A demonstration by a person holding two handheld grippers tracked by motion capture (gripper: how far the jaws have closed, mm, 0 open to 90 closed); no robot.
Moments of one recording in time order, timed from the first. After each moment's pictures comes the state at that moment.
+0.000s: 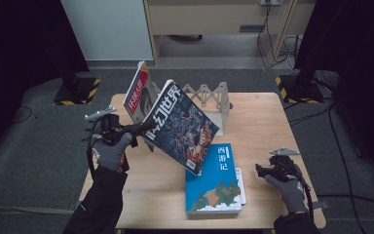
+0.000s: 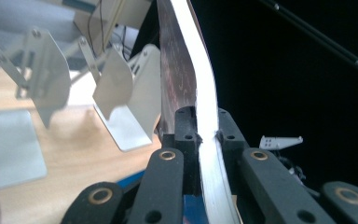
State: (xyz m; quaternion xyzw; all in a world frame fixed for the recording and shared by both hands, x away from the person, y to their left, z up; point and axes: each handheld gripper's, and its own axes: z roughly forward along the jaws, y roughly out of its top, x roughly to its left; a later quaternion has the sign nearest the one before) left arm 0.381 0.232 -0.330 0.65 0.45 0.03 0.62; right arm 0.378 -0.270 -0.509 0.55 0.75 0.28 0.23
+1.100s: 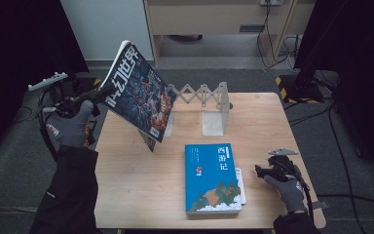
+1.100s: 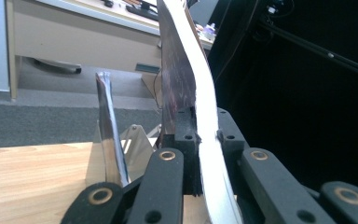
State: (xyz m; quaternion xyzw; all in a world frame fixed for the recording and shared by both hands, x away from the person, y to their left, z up) left arm 0.382 0.291 -0.239 0.60 0.49 0.18 0.61; right arm 0.380 -0.269 -0.513 0.55 0.76 0.27 0.22
